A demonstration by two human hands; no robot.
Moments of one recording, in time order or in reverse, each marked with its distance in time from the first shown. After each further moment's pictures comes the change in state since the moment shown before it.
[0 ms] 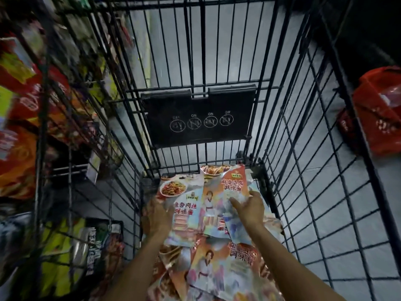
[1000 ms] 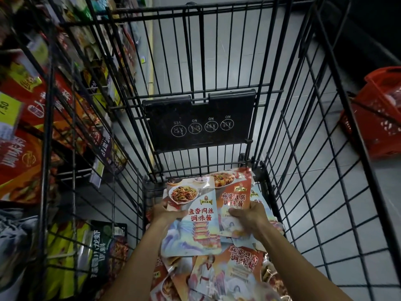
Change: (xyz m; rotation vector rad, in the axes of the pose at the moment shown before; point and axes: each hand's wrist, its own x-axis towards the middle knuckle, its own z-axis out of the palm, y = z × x) left_hand 0.007 0.023 -0.014 -0.555 -0.244 -0.239; right_hand -0.001 -0.004 -0.013 0.372 -0.319 0.293
